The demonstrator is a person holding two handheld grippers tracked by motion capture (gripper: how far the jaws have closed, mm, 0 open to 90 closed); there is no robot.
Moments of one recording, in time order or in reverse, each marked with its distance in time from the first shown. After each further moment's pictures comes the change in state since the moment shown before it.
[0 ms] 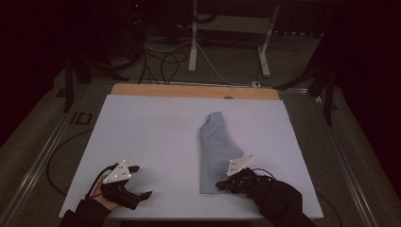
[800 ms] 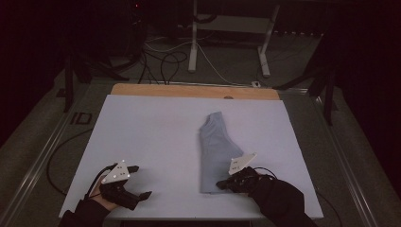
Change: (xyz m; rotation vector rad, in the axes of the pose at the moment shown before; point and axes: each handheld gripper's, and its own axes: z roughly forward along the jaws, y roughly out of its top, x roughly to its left) left arm 0.001 0.000 -0.003 -0.004 -0.008 0.003; right arm -0.001 0.003 -0.007 -0.018 0.023 -0.006
